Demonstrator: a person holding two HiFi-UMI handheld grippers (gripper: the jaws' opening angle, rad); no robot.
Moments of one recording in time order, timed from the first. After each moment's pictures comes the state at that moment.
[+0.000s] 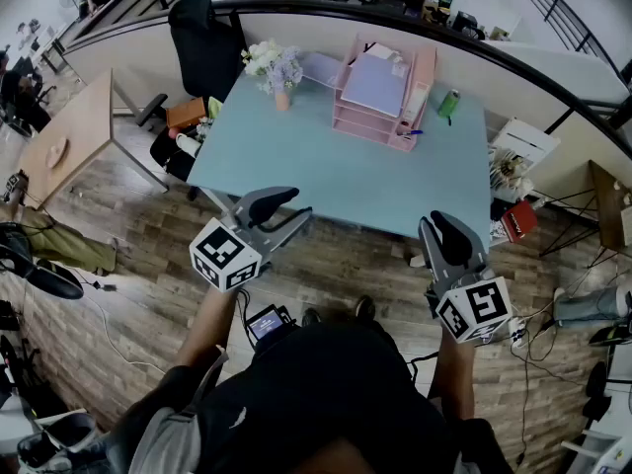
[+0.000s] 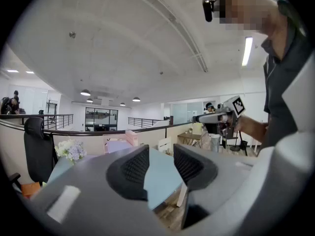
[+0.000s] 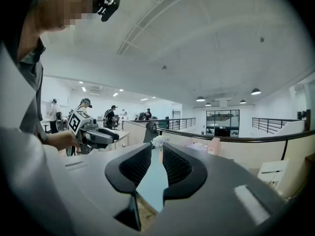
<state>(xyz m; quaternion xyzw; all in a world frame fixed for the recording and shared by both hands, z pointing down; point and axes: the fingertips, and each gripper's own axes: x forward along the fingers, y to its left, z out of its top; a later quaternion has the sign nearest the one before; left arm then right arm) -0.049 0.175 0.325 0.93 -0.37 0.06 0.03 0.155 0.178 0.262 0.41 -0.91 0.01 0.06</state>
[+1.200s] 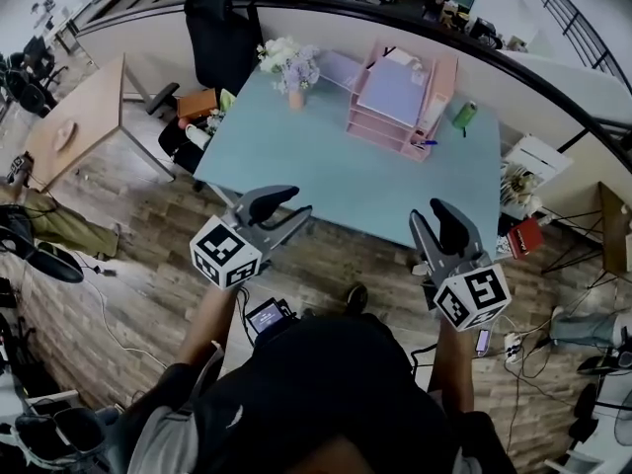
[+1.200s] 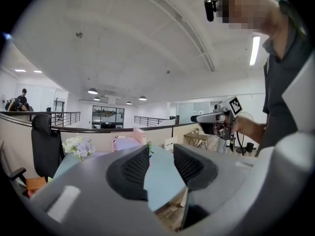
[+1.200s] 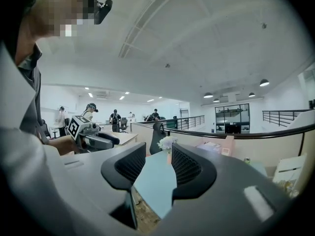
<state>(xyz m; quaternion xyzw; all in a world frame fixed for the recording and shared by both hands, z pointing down) -0.076 0.155 0.334 0.91 -0.41 0.06 0.04 0.118 0.132 0.269 0.36 -0.93 0.03 0.05</state>
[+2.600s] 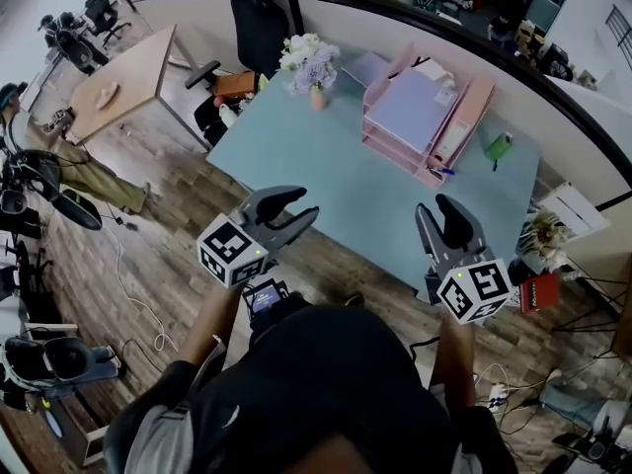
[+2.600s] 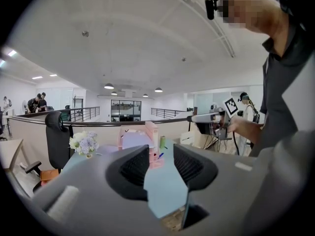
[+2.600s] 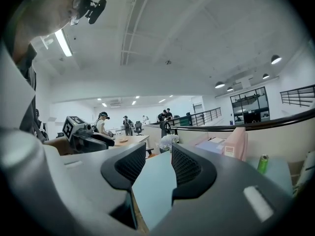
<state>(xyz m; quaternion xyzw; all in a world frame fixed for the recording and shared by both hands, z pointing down) -0.006 0.073 0.347 0.85 -0.50 0.11 0.08 0.176 -0.015 0.308 0.25 -0.96 0.09 0.02</state>
